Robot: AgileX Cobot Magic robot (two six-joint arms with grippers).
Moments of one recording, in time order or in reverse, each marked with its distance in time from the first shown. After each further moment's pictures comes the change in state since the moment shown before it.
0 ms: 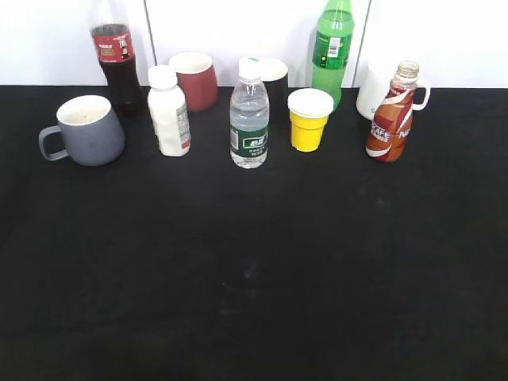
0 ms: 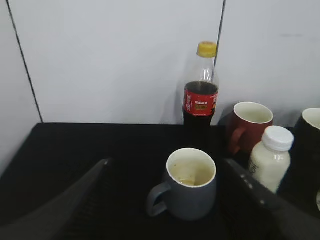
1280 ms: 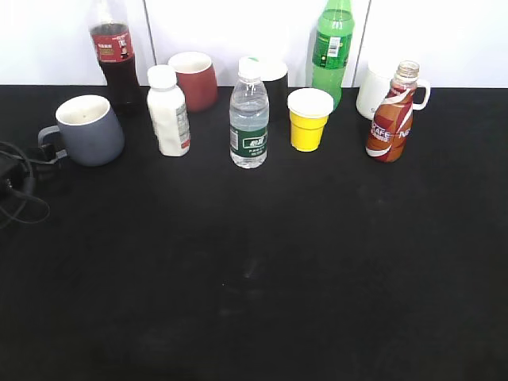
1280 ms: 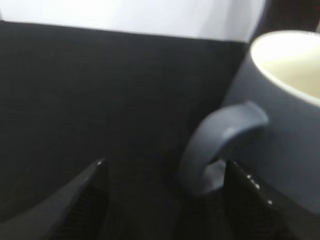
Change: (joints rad) left arm 0.055 1.125 -0.177 -0.044 -0.861 0.000; right arm 0.000 0.000 0.000 0.000 0.000 0.000
